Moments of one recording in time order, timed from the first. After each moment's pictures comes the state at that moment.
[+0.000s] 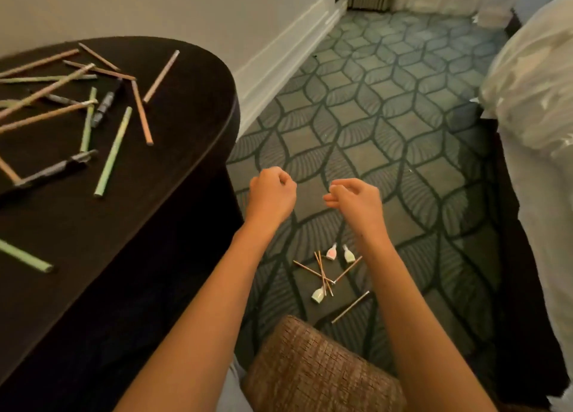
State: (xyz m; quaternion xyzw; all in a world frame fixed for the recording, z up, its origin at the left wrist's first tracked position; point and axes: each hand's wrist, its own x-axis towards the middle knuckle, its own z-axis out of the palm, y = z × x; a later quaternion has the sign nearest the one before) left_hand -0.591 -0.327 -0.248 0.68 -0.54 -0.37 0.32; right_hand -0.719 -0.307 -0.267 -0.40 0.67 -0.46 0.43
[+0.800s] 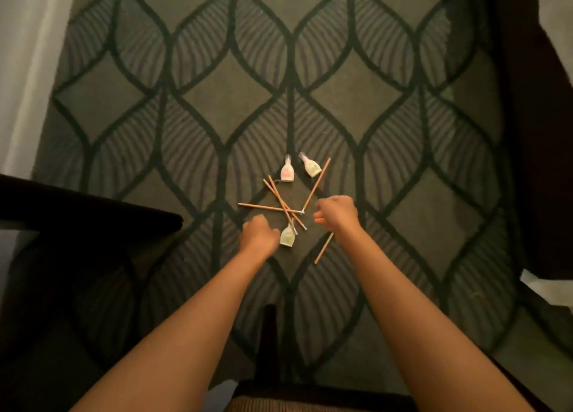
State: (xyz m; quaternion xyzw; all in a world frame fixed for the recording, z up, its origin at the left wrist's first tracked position) left_hand -0.676 -0.401 -0.641 0.68 -0.58 -0.41 -0.17; right_hand -0.807 -0.376 -0.670 -0.05 0.83 -0.24 0.50
